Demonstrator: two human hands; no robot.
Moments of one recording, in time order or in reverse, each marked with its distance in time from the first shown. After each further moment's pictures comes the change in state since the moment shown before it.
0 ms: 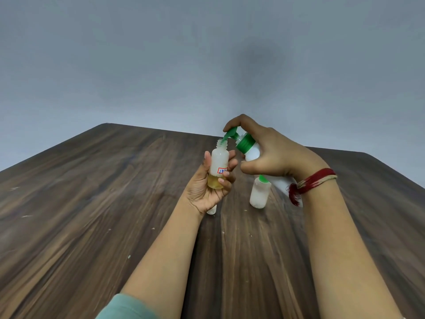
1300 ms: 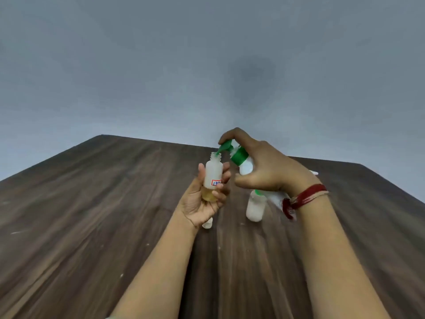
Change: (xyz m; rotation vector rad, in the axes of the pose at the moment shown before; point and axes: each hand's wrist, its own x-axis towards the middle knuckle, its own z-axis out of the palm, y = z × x) left_hand 0.003 0.004 -0.006 -0.126 -0.125 -0.057; right_hand 0.002 -0.002 0.002 -0.020 0.034 -0.030
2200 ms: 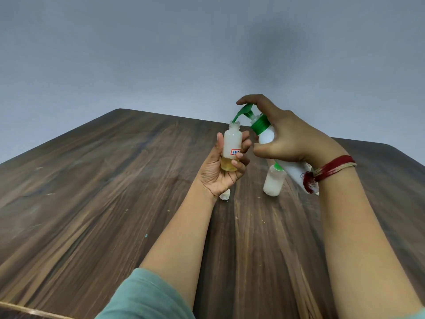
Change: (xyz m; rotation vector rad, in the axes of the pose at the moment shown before) left_hand 0.000 0.000 0.005 -0.012 0.043 0.031; right_hand 0.003 -0.002 0.003 -0.009 0.013 -0.018
